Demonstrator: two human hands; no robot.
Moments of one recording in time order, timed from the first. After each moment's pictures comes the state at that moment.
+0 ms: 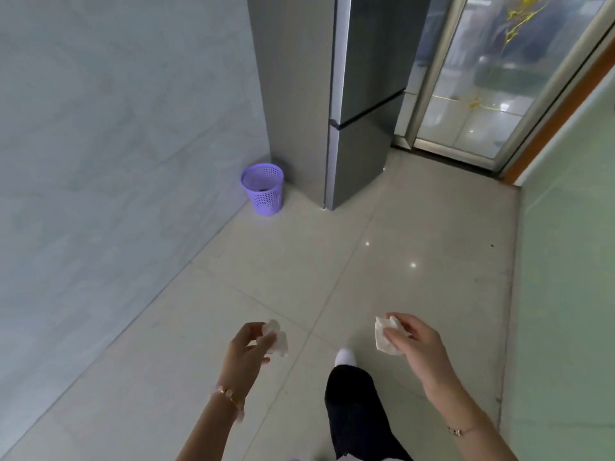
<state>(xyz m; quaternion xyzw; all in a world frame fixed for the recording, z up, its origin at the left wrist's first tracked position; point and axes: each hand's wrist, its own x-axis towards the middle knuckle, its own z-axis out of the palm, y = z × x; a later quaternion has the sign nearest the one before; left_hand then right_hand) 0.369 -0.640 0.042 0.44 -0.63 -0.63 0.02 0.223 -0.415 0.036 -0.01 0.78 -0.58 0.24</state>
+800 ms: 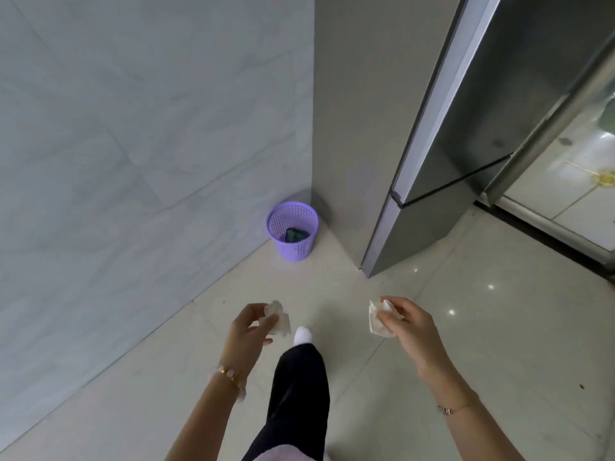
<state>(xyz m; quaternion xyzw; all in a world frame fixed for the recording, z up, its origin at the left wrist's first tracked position) -0.019 -0.877 0.045 0.50 -0.57 -0.64 0.11 -0.211 -0.706 0.032 -0.11 0.78 -0.54 0.31</state>
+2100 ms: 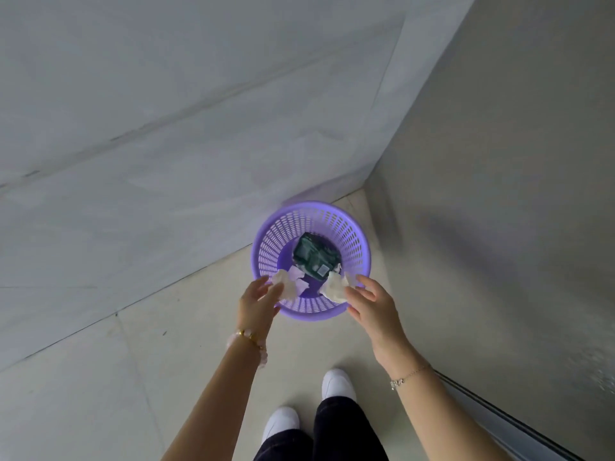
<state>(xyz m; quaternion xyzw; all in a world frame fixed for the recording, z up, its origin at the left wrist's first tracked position) -0.382 -1.272 -0.412 0.71 -0.29 -0.63 0.14 -0.539 -1.188 -0.410 -0.04 0.74 -0.43 0.52</state>
